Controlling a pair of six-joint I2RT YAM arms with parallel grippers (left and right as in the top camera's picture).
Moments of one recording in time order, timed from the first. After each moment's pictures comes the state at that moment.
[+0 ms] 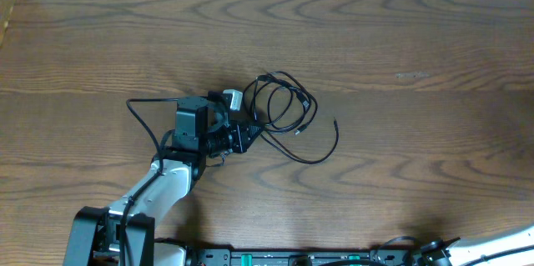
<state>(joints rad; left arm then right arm) -0.18 1.43 0.48 0.19 0.72 -0.38 -1.12 2.08 1.55 -0.80 0.13 0.35</state>
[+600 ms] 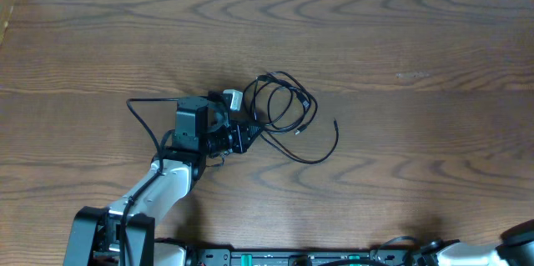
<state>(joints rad) -0.18 1.43 0.48 0.19 0.72 -0.37 -1.12 1.64 1.55 -0.90 0.10 0.33</state>
